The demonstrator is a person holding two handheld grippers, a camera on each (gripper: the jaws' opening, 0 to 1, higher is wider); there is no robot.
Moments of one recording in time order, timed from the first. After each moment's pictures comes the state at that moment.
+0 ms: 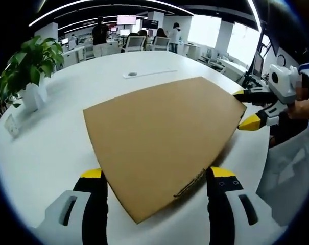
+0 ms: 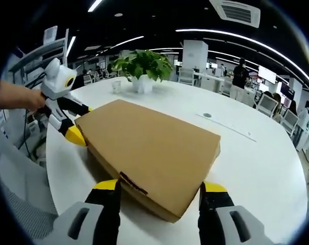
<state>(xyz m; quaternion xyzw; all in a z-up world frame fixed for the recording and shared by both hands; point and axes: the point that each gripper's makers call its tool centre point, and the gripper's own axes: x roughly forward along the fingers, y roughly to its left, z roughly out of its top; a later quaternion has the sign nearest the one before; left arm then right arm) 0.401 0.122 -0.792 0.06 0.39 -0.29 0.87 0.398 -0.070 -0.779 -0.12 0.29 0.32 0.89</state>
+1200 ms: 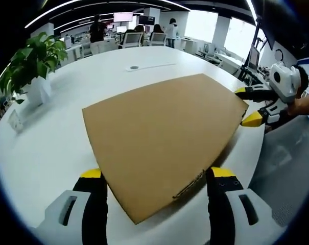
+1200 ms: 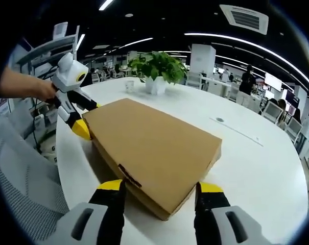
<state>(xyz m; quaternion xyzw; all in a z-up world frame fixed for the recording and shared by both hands) 0.363 0.161 -0.792 0.07 0.40 -0.30 0.86 0.359 -0.036 -0.780 -0.14 0.28 0.34 0.89</state>
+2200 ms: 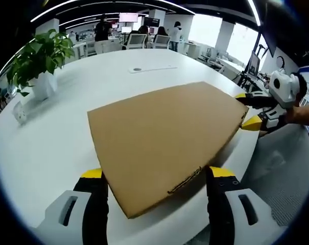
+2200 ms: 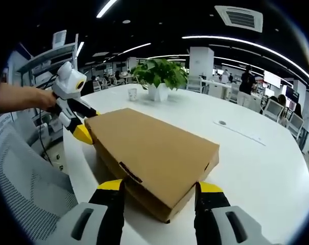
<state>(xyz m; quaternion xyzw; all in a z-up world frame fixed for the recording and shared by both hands) 0.344 0.168 -0.770 0.04 0.40 -0.29 0.87 0.341 -0.030 -0.756 -0.10 0.27 0.35 0.89</state>
